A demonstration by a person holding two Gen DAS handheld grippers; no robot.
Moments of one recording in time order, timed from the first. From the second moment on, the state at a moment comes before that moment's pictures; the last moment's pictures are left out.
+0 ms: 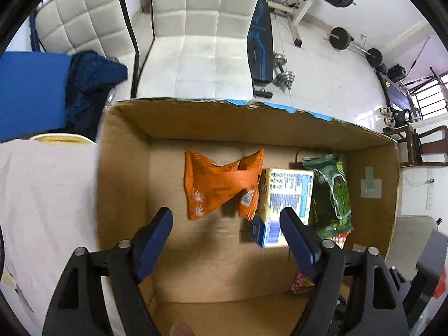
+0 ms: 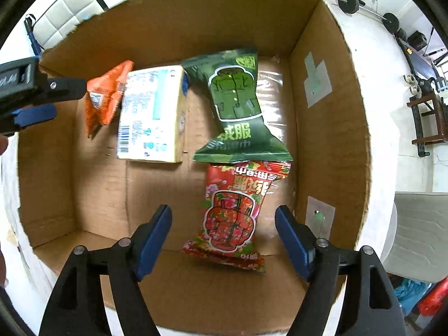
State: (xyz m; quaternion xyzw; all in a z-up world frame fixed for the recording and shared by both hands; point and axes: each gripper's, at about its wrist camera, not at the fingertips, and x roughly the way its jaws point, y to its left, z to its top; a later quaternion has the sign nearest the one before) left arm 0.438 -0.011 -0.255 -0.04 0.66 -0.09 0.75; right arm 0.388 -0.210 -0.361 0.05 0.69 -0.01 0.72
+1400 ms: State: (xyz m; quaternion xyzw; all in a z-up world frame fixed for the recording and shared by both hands) left arm 0.189 0.013 -0.101 0.01 0.49 -0.02 0.87; right arm 0.197 -0.208 -0.158 0.05 0.54 0.02 0.84
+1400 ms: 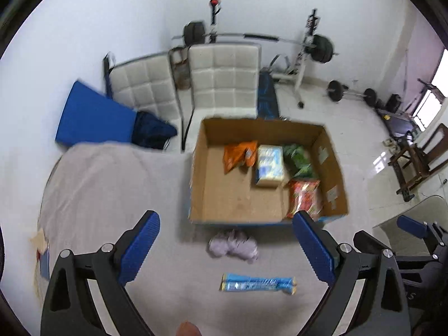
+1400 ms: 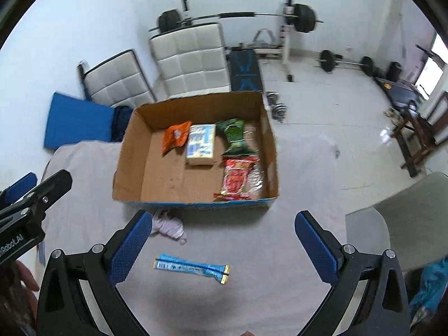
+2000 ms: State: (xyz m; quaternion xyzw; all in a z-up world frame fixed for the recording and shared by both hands) left arm 0.117 0.108 -0.301 -0.07 0.67 0.13 0.73; right arm 0.191 -0.075 -0.421 -0.20 0.71 0.18 0.65
